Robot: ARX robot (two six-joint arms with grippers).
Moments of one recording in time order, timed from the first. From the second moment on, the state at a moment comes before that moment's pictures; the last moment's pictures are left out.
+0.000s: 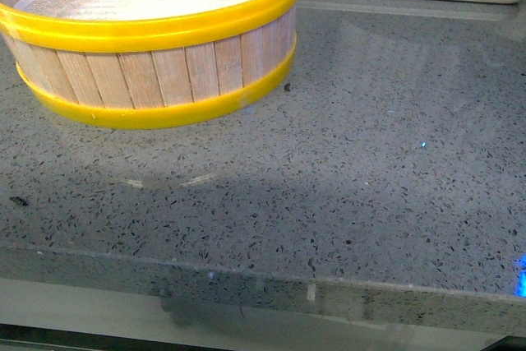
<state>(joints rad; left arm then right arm) 0.00 0.00 0.03 0.00 0.00 0.00 -0.17 2.14 1.50 0.33 -0.52 1.27</state>
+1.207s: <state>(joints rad) 0.00 0.00 0.03 0.00 0.00 0.00 -0.39 1.06 0.53 0.55 -0.31 0.04</state>
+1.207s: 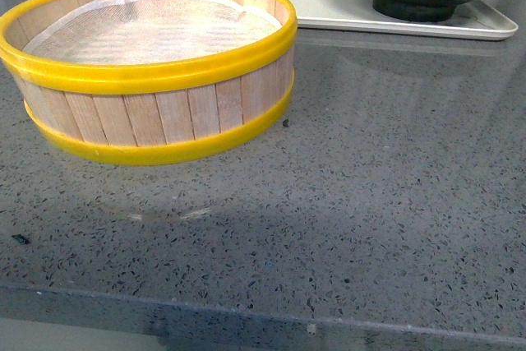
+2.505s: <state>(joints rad) 0.00 0.00 0.03 0.00 0.00 0.00 0.00 0.39 0.00 0.39 0.00 0.00</state>
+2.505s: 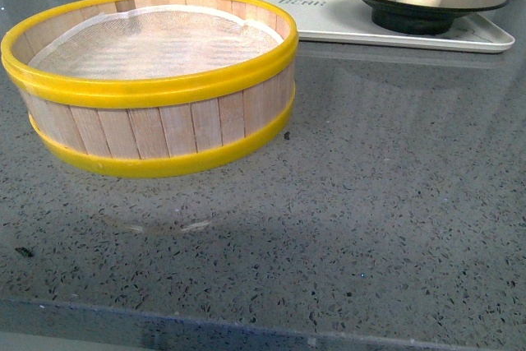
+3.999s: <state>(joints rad) 0.00 0.00 0.03 0.00 0.00 0.00 0.00 0.00 0.01 0.00 0.00 0.00</state>
